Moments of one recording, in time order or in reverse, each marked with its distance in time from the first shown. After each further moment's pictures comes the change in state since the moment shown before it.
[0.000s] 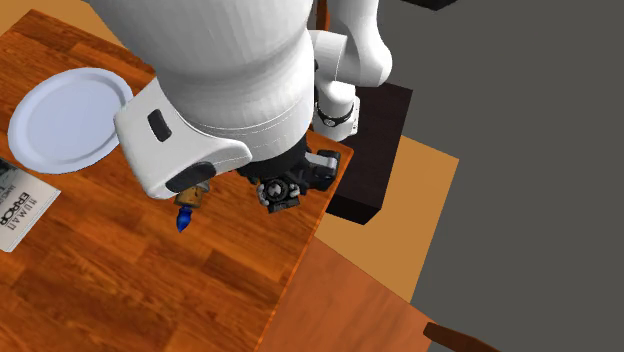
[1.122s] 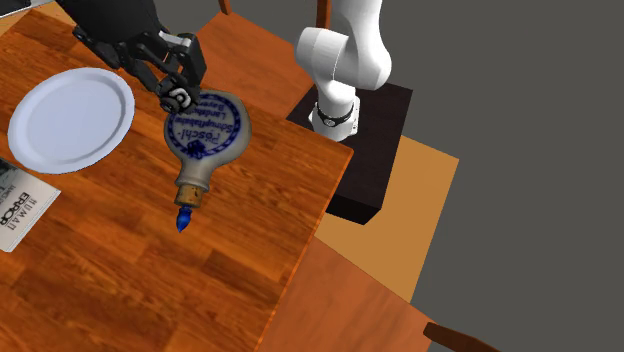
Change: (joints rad) arm -0.113 -0.121 -0.274 -0.057 -0.118 -0.049 -0.394
